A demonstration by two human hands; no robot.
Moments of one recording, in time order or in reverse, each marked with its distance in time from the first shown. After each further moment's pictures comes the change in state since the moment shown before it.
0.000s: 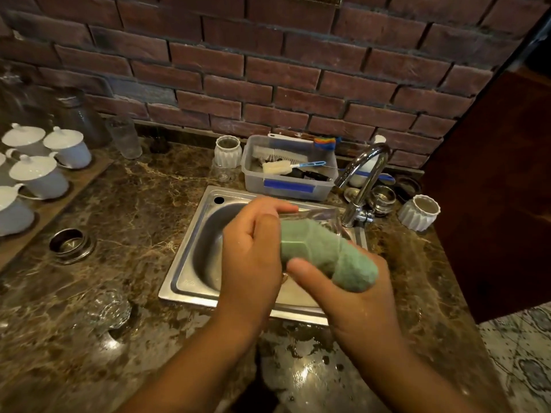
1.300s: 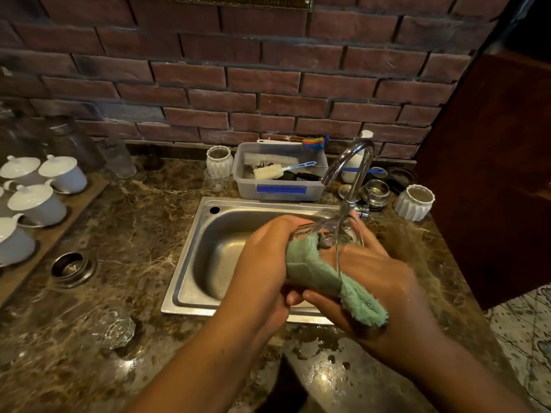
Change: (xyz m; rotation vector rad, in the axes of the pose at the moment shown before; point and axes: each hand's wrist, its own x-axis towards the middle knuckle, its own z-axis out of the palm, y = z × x) left_hand -0.005 0.020 0.028 -0.271 -0.137 -0.685; right_hand -0.006 -0.001 -0.053 -0.819 -0.160 -0.441
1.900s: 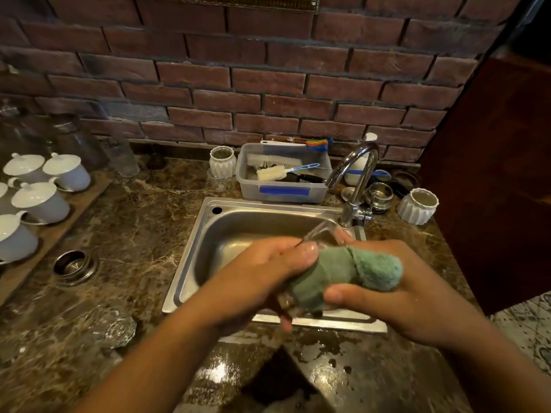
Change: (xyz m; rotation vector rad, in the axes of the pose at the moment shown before) left_hand 0.012 0.006 -0.049 0.344 -0.571 -0.015; right_hand 0.022 0.012 -0.027 0.677 -0.356 0.269
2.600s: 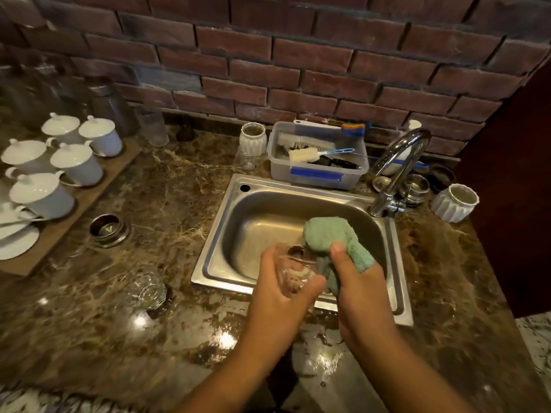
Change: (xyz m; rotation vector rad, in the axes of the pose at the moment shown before) left_hand -0.025 -0.101 -0.004 0.045 0.677 0.177; right_hand 0.040 0.067 0.123 0.556 0.760 0.530
